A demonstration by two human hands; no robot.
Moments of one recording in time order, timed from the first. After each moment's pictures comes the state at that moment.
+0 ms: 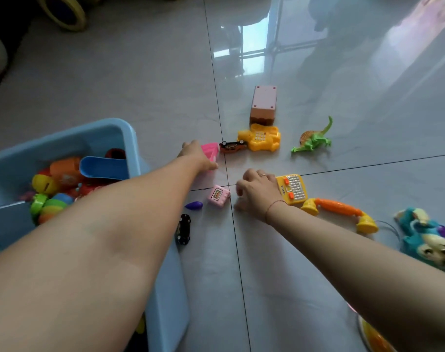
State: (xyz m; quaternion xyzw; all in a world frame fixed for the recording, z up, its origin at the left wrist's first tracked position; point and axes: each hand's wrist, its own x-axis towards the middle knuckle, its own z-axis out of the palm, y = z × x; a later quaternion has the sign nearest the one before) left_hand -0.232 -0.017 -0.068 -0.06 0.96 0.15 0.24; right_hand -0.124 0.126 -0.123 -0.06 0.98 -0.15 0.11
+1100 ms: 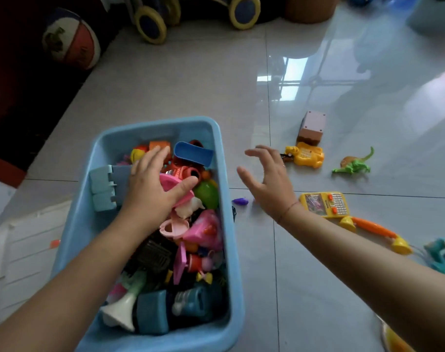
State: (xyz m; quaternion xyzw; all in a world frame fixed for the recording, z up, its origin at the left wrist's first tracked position) left_hand -0.069 -0.194 0.071 -0.04 0.96 0.29 -0.01; right_hand -0.096 0.022 0.007 -0.03 0.89 -0.45 -0.05
